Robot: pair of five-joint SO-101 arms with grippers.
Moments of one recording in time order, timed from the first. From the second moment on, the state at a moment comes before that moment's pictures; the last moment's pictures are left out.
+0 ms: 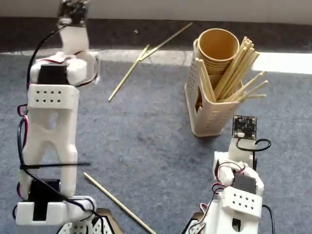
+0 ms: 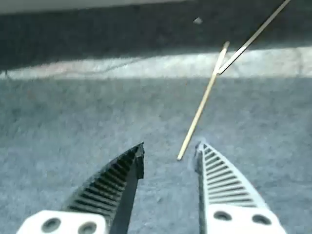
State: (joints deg) left arm -6.9 -9.6 -1.5 67.3 3.4; right arm 11.1 -67.3 82.2 47.8 12.9
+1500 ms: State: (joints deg) left arm 9.7 -14.5 62.1 75.8 -75.6; right arm 9.5 -67.3 83.2 47.8 12.8
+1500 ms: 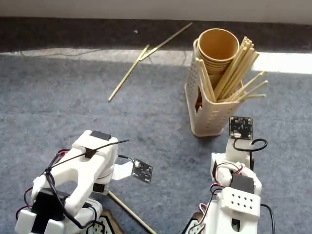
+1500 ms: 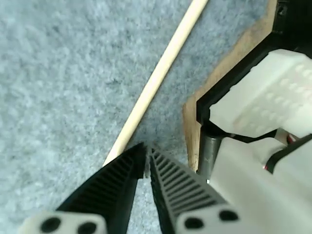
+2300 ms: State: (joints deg) left arm 4.4 -14.3 37.8 81.1 -69.7; right arm 9.5 -67.3 83.2 47.8 12.8
